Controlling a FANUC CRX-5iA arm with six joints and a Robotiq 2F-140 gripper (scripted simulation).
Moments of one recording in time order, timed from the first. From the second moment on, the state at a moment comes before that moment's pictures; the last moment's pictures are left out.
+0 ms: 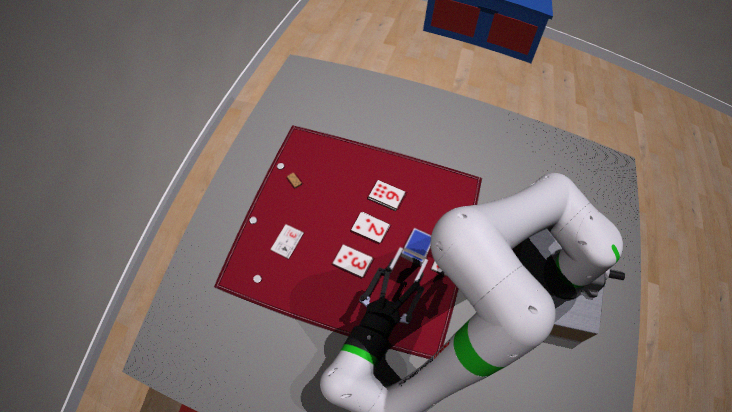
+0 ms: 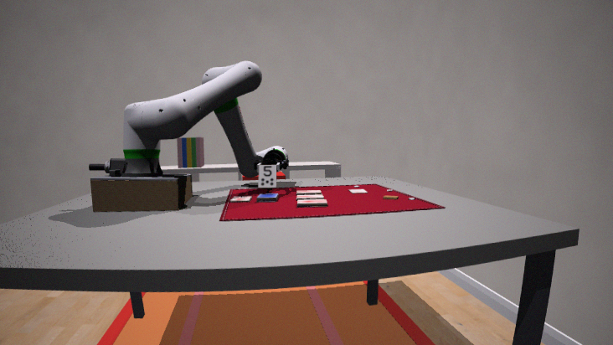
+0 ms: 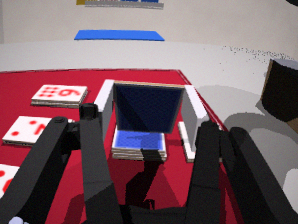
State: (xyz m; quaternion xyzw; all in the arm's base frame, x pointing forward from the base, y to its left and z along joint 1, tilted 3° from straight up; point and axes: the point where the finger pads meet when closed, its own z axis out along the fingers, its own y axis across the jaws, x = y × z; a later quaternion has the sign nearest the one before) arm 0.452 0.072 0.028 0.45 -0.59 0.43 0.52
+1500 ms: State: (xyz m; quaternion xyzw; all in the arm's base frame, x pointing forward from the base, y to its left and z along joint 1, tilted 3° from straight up) arm 0.452 0.071 0.024 0.45 -0.59 0.43 0.52
